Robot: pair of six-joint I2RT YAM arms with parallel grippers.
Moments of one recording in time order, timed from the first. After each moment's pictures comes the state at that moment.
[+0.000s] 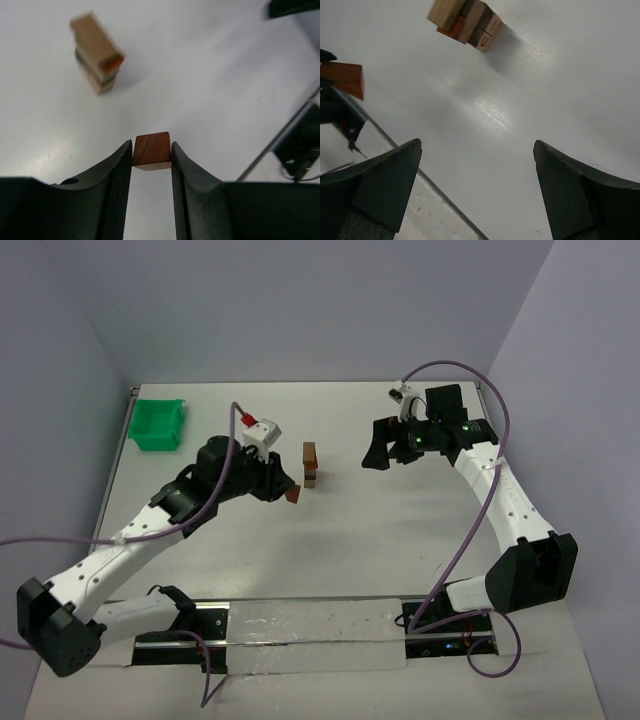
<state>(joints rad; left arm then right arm) -0.69 1.12 0.95 -0.32 0.14 -0.25 0.19 1.37 1.30 -0.79 -0.58 -0.01</state>
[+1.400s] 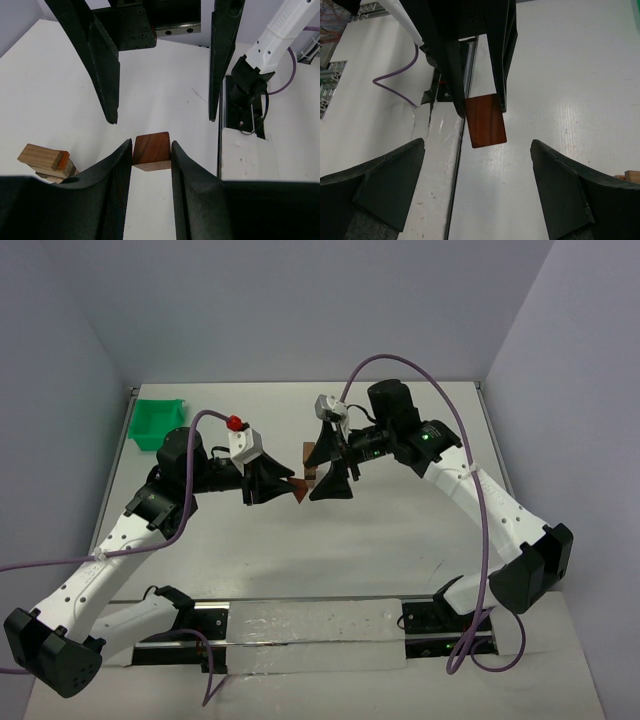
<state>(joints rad) -0.55 1.00 0.96 -0.10 0.85 0.06 0.58 1.39 1.42 -0.60 -1.08 -0.28</state>
